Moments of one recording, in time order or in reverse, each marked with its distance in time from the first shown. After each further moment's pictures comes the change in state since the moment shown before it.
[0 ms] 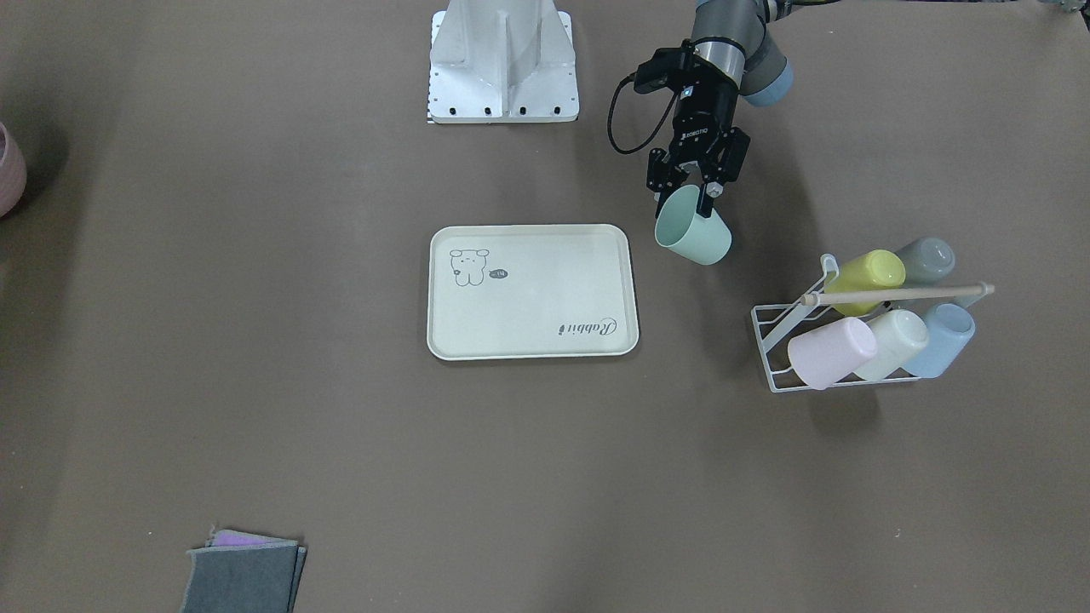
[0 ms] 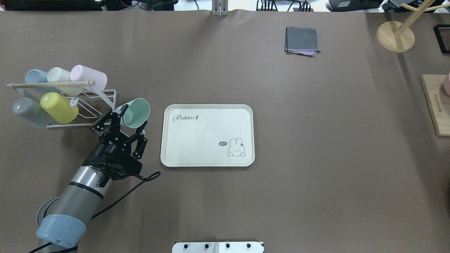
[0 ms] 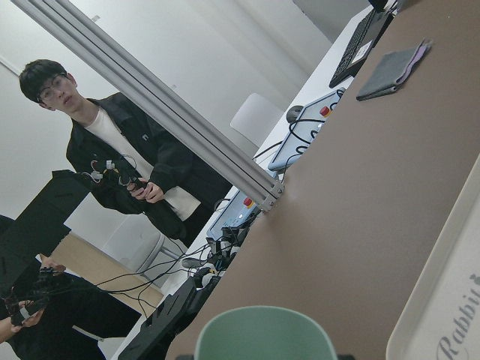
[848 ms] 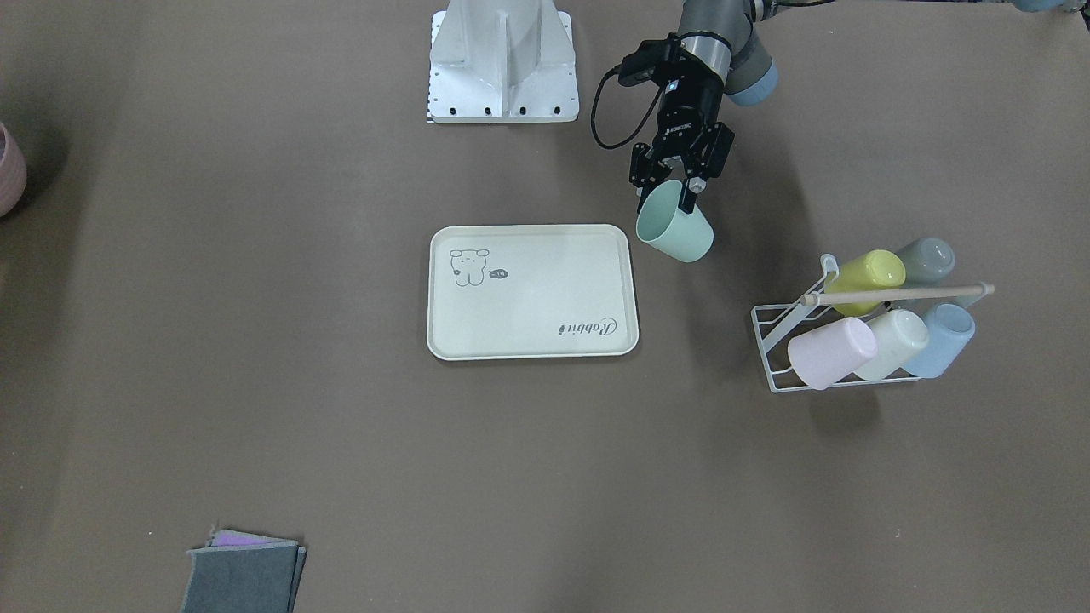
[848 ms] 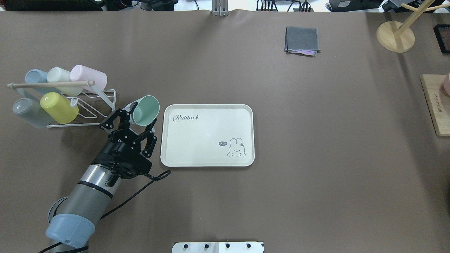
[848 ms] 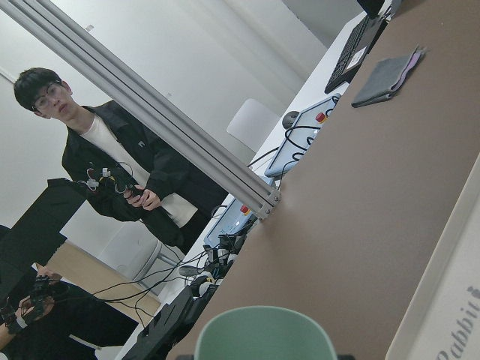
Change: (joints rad) left arm 0.001 -0.058 0.002 -0.001 0.000 0.011; right arm 0.000 -0.001 -0.003 -0.002 0.005 -0.002
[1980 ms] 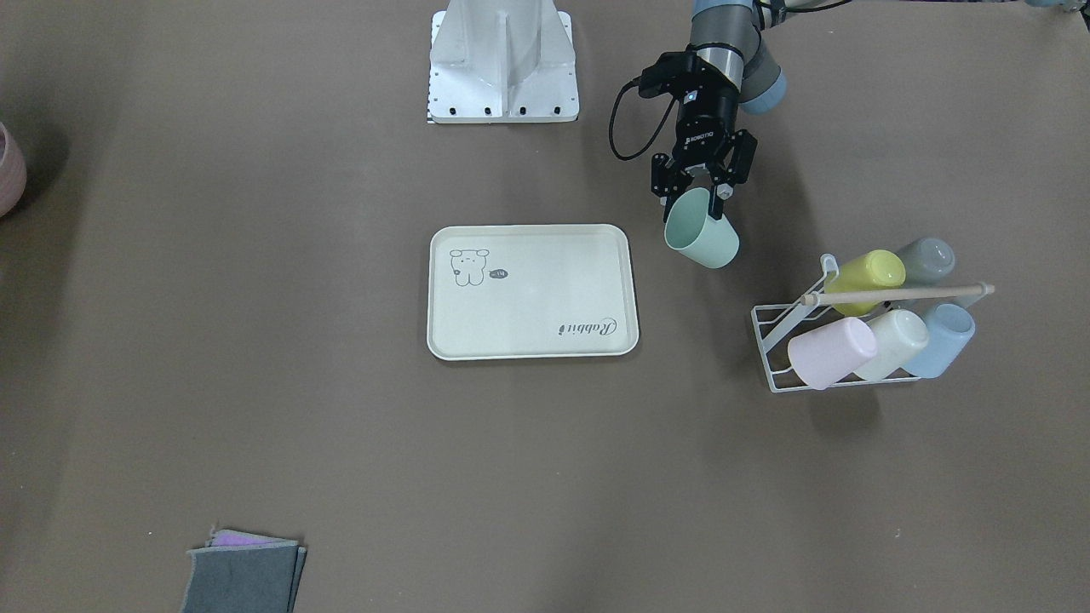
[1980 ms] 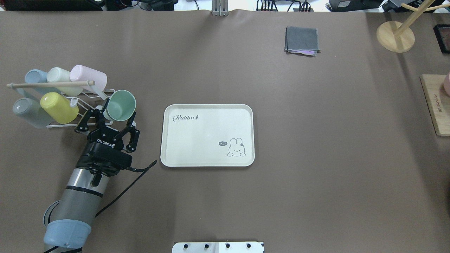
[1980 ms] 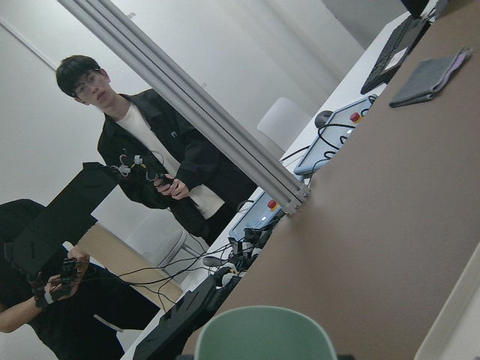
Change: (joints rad) left arm 0.012 0.038 0.040 -0.081 0.221 -0.130; right arm 0.000 0.000 -0.021 0.003 -0.003 -0.004
